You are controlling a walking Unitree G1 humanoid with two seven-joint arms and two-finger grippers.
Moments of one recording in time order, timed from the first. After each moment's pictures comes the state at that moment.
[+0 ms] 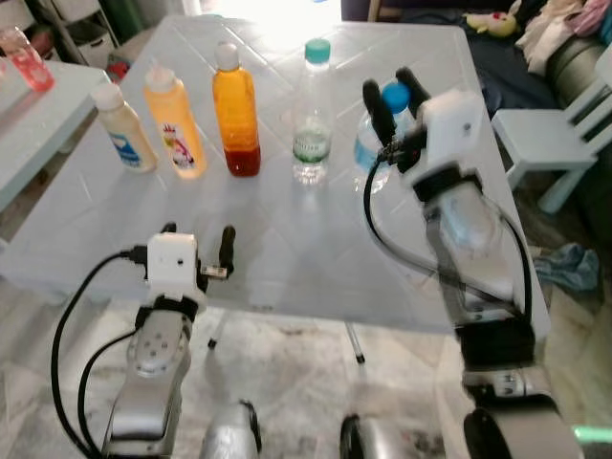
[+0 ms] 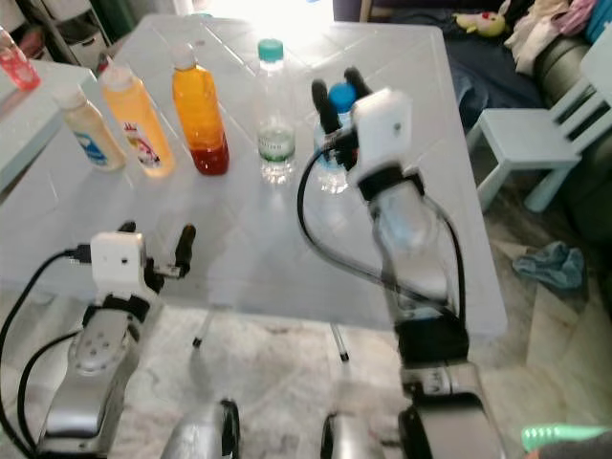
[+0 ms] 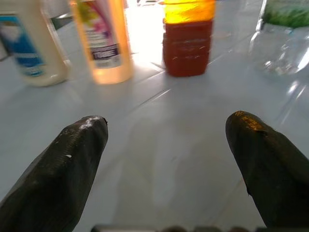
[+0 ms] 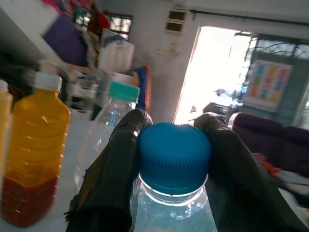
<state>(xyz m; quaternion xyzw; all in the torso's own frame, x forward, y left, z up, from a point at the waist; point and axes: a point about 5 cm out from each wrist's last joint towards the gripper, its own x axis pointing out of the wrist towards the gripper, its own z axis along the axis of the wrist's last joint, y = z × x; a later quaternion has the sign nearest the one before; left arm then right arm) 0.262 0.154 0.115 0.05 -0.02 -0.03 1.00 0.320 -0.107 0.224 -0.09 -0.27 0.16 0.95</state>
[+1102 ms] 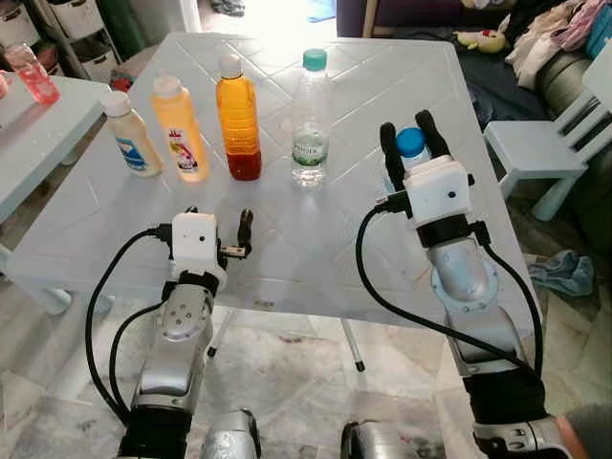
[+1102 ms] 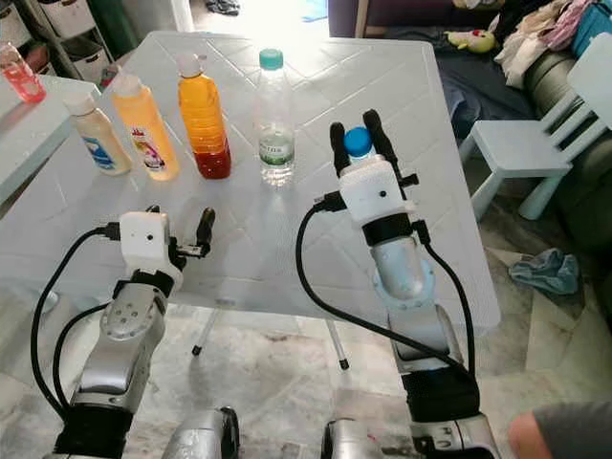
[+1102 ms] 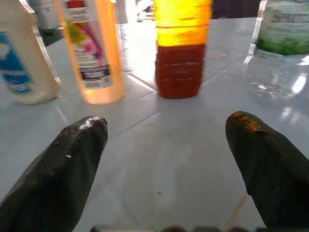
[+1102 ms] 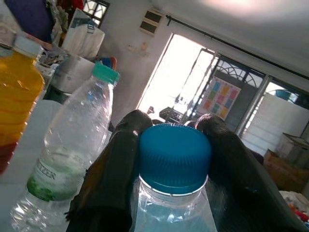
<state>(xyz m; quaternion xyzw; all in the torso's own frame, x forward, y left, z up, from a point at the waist) 0.290 0.144 0.108 0.03 -0.02 -0.02 1.00 0.302 -0.119 0.204 -0.20 -0.27 0.10 0.94</state>
